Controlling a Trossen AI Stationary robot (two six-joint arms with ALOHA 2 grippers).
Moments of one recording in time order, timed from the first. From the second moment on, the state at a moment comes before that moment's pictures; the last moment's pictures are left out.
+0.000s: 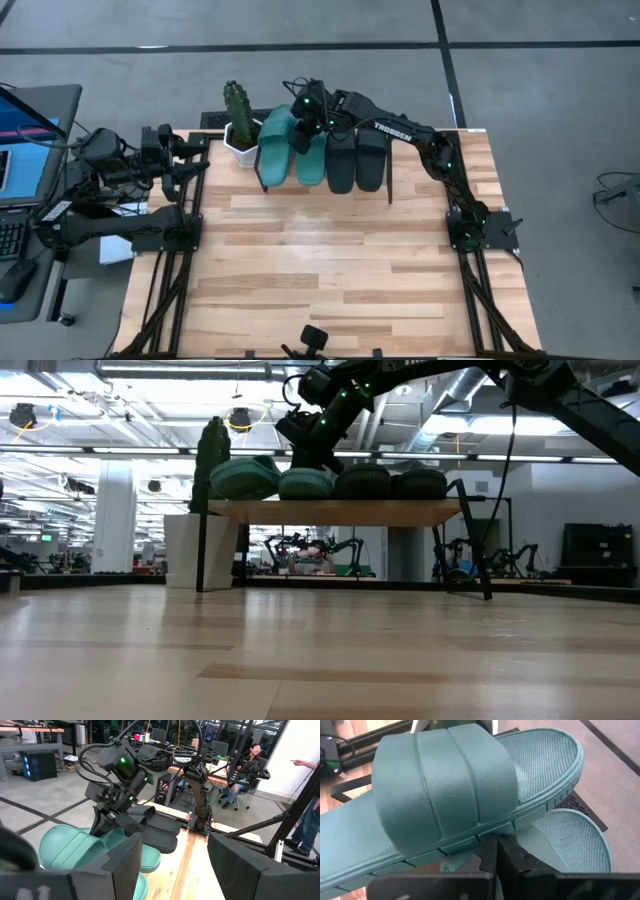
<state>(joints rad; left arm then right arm) 0.35 0.53 1.12 -0.69 0.07 -0.19 -0.44 2.27 2.32 -0.87 -0.03 -0.02</state>
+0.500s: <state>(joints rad) 0.35 0.53 1.12 -0.69 0.06 -0.19 -0.43 2.30 2.32 -0.85 -0.01 0.02</state>
